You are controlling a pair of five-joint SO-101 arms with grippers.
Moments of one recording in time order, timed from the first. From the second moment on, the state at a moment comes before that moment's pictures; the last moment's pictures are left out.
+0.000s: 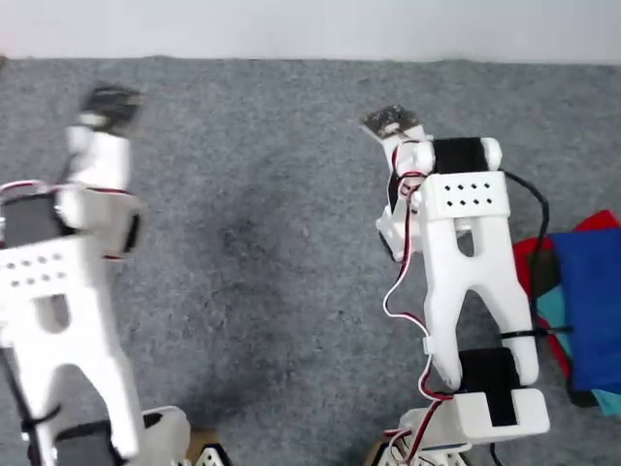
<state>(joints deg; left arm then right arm) -21.3 -17.3 1.5 98.2 -18.7 -7.6 0.4 -3.5 100.6 20.1</state>
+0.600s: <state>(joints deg) -54.8 33.0 -33.6 98.5 -15.7 -7.6 0.4 2.5 100.6 20.1</state>
